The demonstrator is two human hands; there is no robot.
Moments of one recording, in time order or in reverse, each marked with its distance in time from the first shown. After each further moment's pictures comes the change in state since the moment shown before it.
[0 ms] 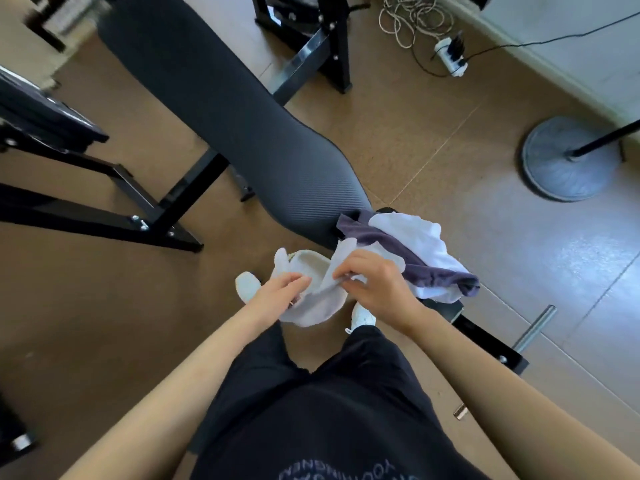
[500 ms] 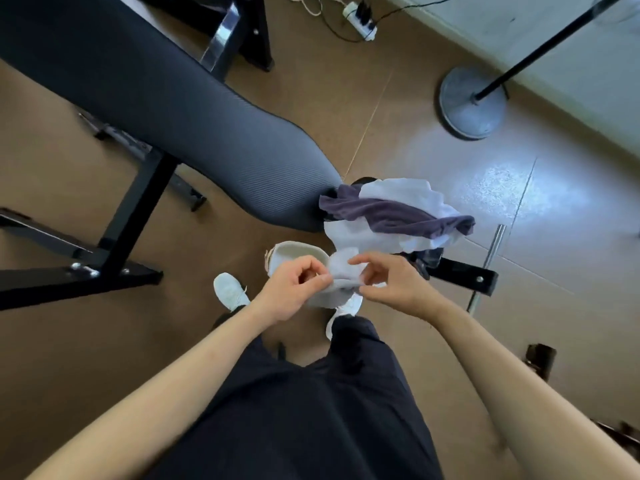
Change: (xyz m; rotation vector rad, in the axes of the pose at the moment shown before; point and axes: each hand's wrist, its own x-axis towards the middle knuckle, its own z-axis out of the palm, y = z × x) left_hand 0.036 -0.041 -0.124 0.095 -0.338 0.523; right_hand 0.017 -0.082 0.099 0.245 0.016 0.698
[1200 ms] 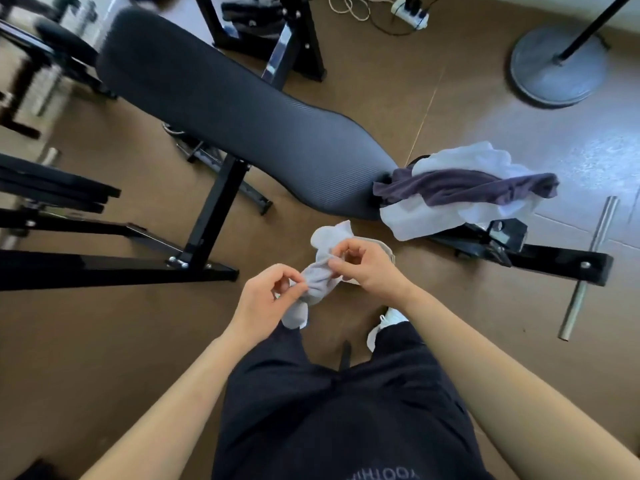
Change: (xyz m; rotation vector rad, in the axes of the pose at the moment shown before) left_hand -0.114 -0.058 -0.027 0.402 0.336 0.139; right_hand 0.025 0.020 0.122 0.429 0.001 -0.223
